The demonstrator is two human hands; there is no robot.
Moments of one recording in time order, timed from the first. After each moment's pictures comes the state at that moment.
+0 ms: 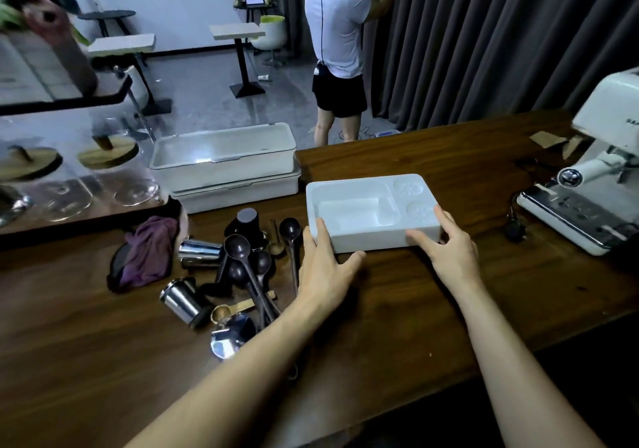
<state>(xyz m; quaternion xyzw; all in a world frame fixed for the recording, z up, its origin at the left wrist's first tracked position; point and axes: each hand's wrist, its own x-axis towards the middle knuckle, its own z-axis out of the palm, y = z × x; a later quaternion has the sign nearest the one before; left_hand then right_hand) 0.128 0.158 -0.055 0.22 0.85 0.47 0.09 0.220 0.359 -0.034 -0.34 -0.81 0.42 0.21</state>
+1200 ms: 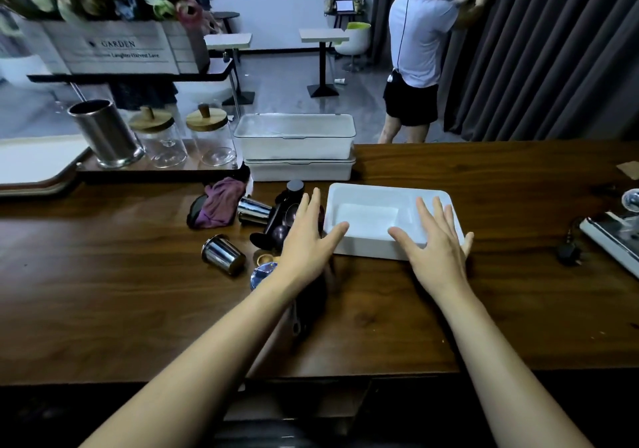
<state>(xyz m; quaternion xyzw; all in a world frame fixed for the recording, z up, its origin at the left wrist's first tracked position) 0.145 0.083 -0.019 0.15 0.87 0.46 0.00 0.211 0.298 -0.032 -0.17 -0.93 0.28 0.18</state>
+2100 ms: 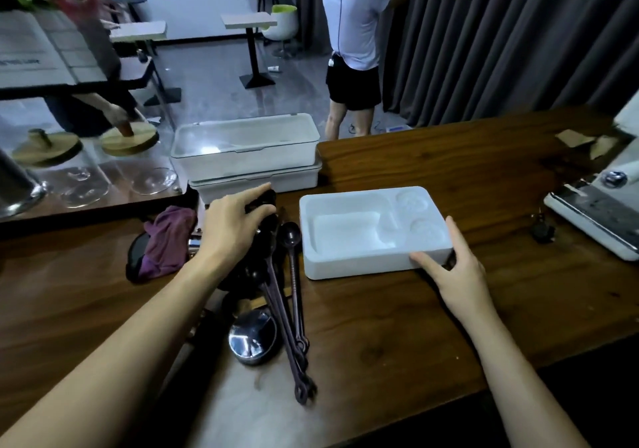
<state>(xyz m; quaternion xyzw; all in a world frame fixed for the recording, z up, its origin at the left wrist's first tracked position) 0.023 0.038 -0.002 0.22 0.90 0.37 -0.09 0.234 0.324 -0.058 -0.31 -0.81 0.45 0.20</state>
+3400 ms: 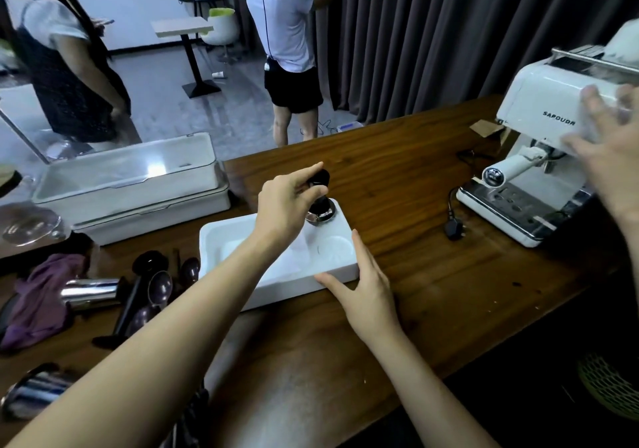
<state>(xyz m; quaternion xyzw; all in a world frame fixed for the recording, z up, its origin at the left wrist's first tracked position) 0.054 0.267 0.008 0.33 0.80 0.50 0.01 0.228 0.332 -0.073 -0.27 -0.83 0.44 0.22</state>
